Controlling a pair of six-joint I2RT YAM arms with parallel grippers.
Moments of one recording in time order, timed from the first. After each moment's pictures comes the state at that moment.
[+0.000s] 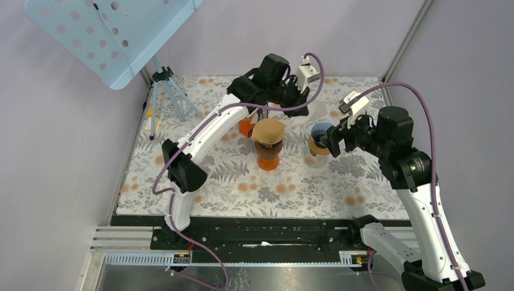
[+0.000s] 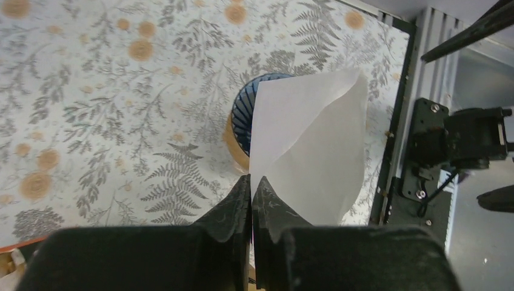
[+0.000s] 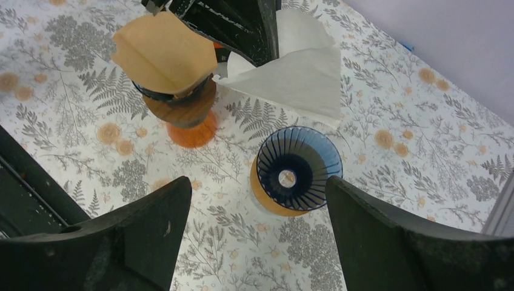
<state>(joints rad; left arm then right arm) -0.76 2.01 2.24 -0.78 0.50 0.11 0.28 0.89 1.25 -0.76 -0.35 -0.26</state>
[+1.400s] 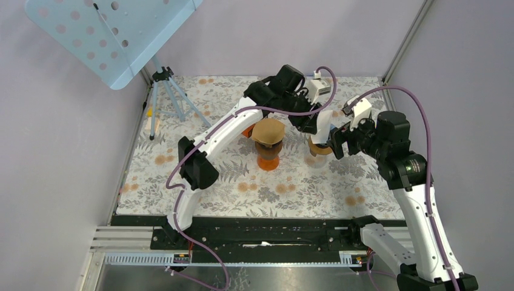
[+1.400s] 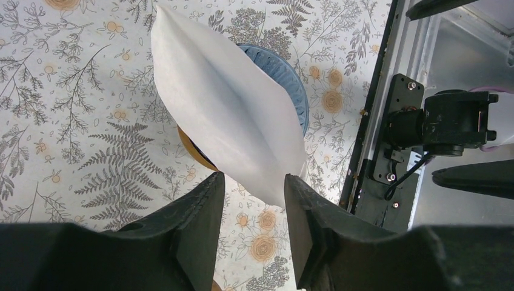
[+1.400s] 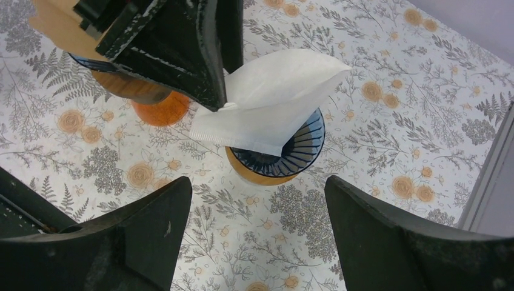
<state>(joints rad) -0.82 2.16 2.36 -0.92 0.56 0.06 0.21 0.85 1.15 -0.79 -0.30 -0.27</state>
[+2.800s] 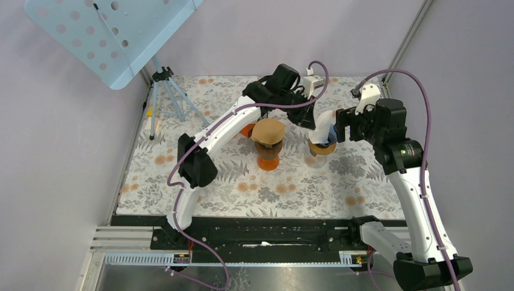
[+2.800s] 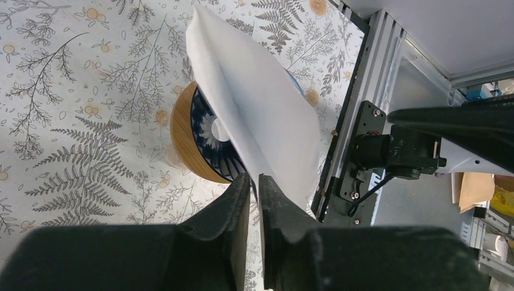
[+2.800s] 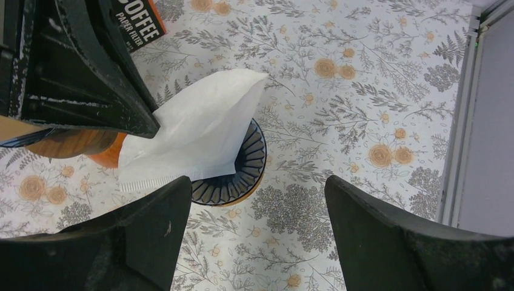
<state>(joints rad) -0.77 2.16 2.28 -0.81 0.63 -0.13 0.16 0.97 1.19 -0.72 -0.11 -0.11</state>
